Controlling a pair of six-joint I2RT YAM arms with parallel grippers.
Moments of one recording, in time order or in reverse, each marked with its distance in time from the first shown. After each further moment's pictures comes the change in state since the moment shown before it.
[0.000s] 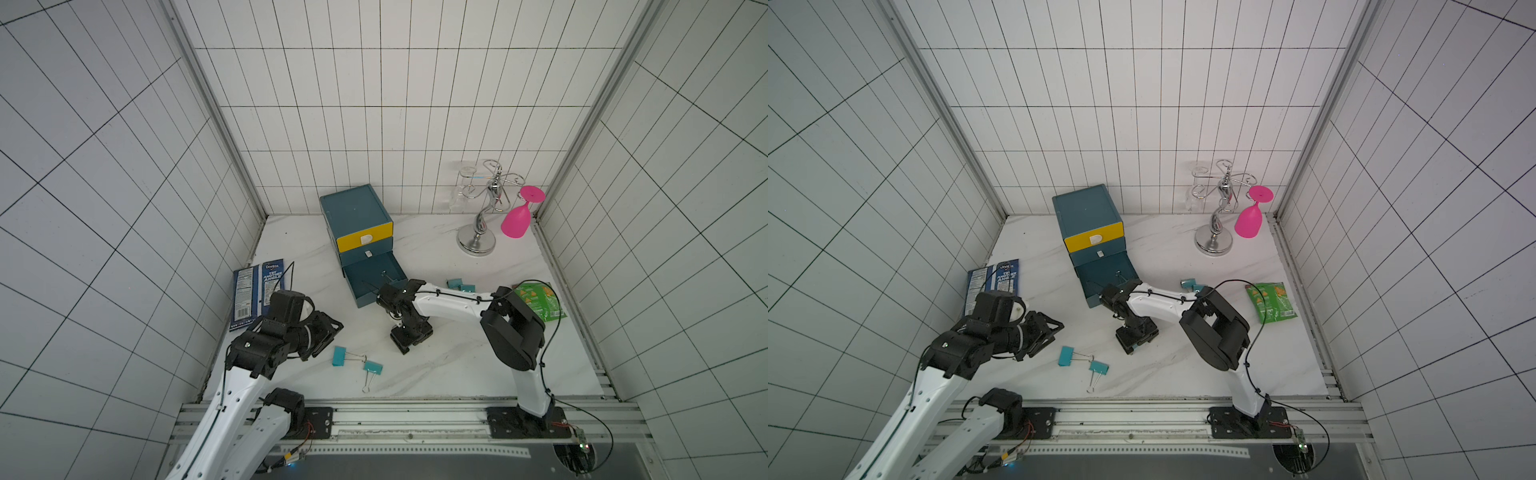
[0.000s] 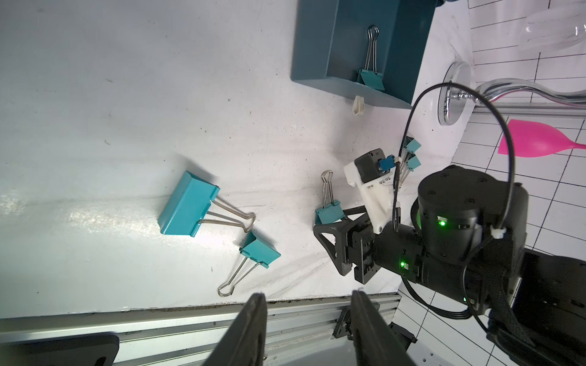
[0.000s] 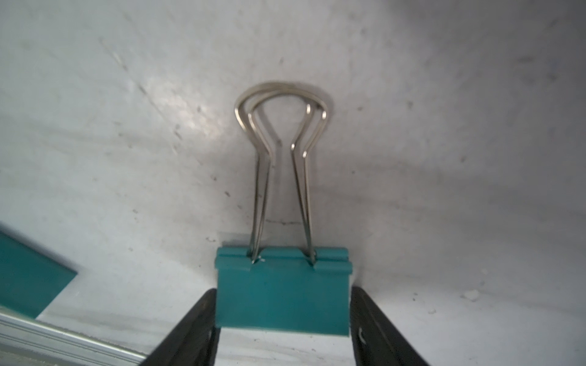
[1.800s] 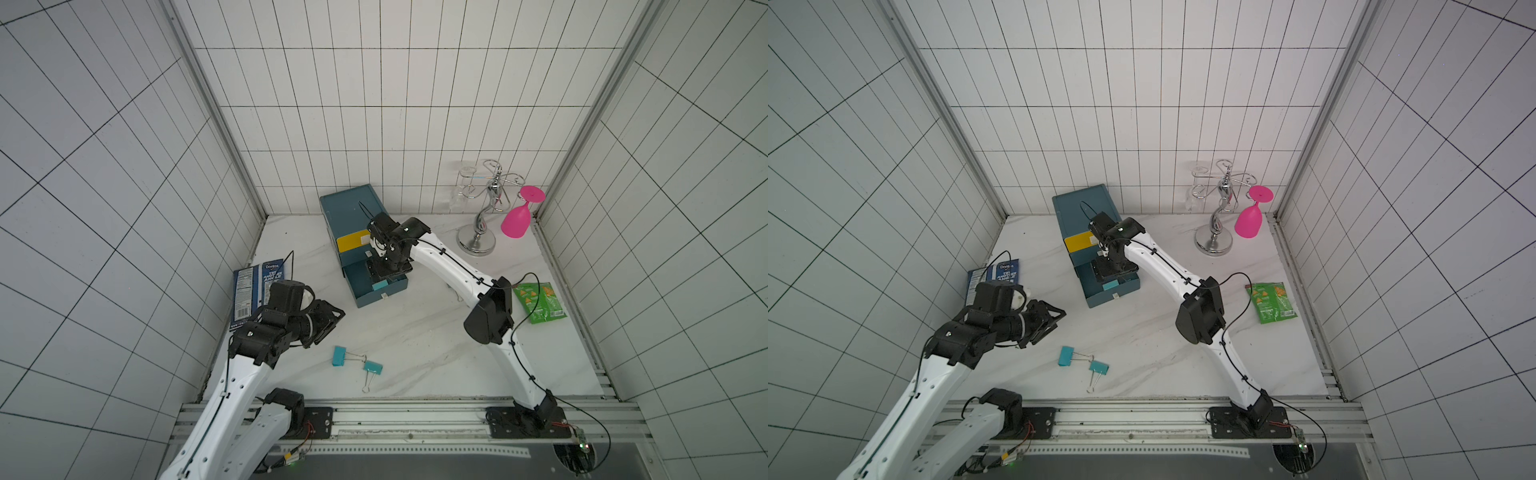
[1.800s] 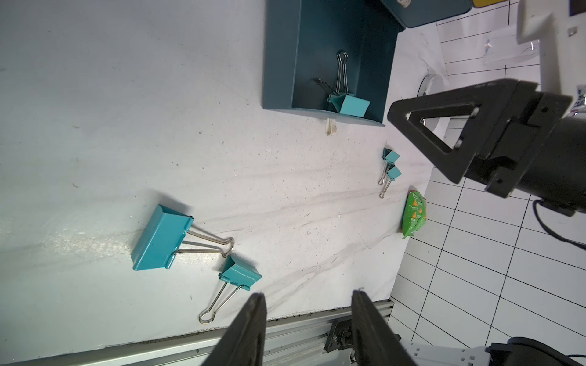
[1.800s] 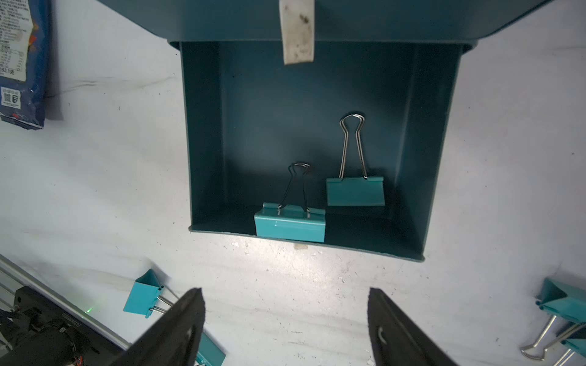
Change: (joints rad) left arm 0.026 0.072 0.043 0.085 0.014 0.033; right arm -0.164 0.316 0.999 -0.256 0.008 0.036
